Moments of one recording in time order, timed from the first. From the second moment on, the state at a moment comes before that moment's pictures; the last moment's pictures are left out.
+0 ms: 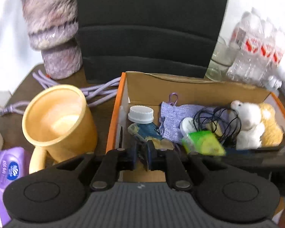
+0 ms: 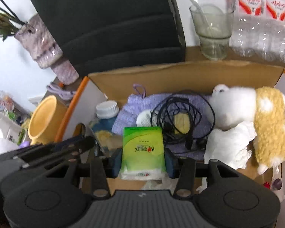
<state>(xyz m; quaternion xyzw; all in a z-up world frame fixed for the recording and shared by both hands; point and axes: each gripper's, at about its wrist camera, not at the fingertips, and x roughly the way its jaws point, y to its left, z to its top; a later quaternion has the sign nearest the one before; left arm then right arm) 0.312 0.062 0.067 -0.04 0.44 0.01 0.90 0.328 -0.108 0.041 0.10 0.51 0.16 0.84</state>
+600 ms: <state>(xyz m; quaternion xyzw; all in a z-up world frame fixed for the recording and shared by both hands) 0.297 0.041 0.150 -0.02 0.50 0.02 0.87 0.291 -0.204 0.141 0.06 0.52 0.05 0.85</state>
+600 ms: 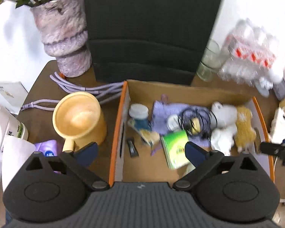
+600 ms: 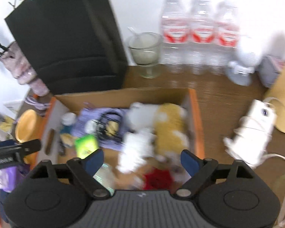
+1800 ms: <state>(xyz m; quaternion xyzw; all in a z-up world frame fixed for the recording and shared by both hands) -0.001 0.035 0.058 -0.07 0.26 -0.13 0.95 0.009 -0.254 0.066 0.15 0.29 0.13 0.94</state>
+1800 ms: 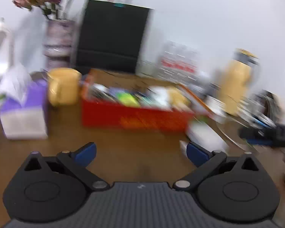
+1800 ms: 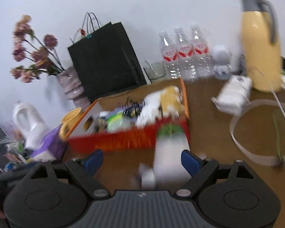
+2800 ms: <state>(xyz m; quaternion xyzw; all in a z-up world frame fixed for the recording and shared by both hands) 0.063 -0.003 0.016 -0.04 0.34 -0.13 0.93 0.063 -0.193 0.005 0.02 0.33 0.13 0.93</state>
